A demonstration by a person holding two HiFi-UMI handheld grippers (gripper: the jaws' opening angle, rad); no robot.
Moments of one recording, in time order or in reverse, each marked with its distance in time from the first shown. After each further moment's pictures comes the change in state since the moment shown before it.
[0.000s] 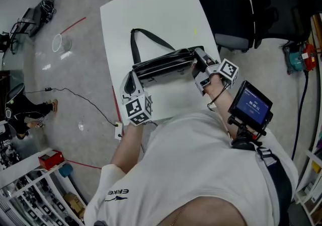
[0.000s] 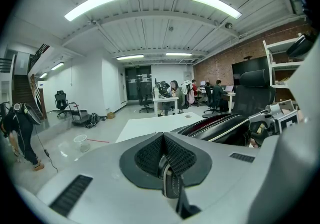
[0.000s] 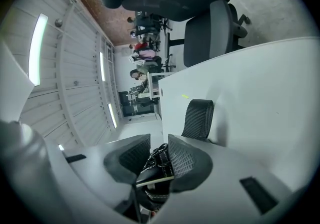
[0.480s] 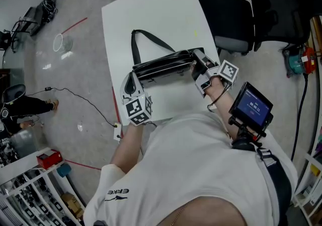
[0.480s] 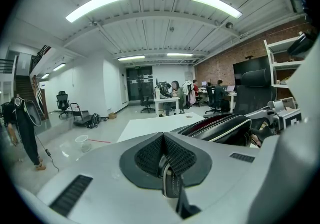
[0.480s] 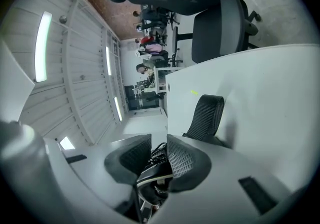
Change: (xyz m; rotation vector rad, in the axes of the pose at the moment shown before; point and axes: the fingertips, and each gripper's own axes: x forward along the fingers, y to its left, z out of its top) left arm 0.000 0.006 -0.003 -0.003 -0.002 0.016; right arm 0.004 0.018 -0.013 -0.050 0.066 0.065
